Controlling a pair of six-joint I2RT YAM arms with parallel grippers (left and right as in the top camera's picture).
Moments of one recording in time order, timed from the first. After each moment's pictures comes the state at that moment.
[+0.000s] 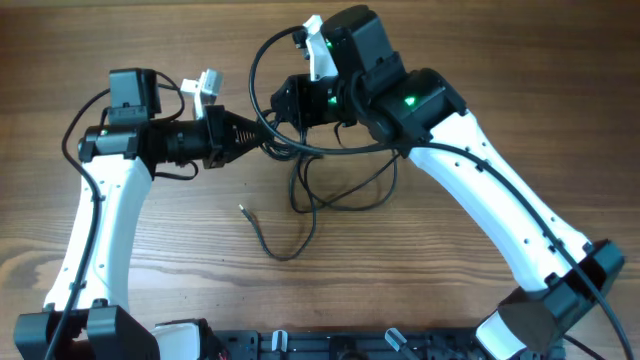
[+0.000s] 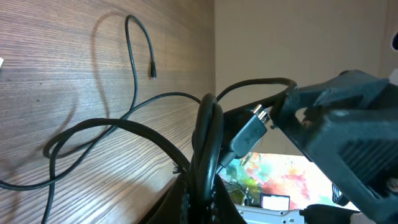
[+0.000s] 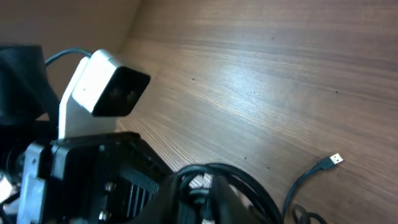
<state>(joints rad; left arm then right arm) 0.07 1.47 1.18 -0.82 1.18 -0.34 0.64 1.75 1.79 -0.77 -0.39 0.51</state>
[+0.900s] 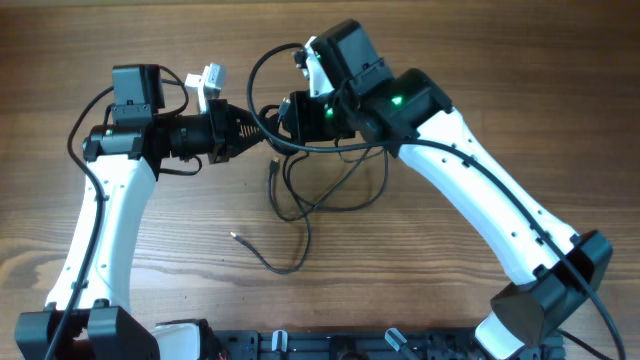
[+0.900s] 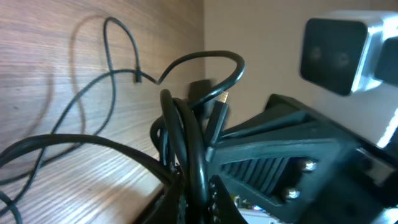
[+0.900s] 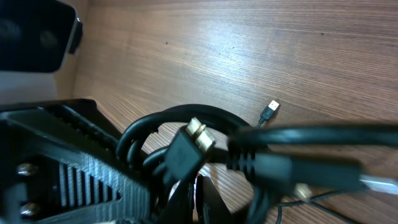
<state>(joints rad) 0.05 1.47 1.18 -0.72 1.21 -0.44 0.66 1.78 1.79 -0.91 -0.36 0.54</state>
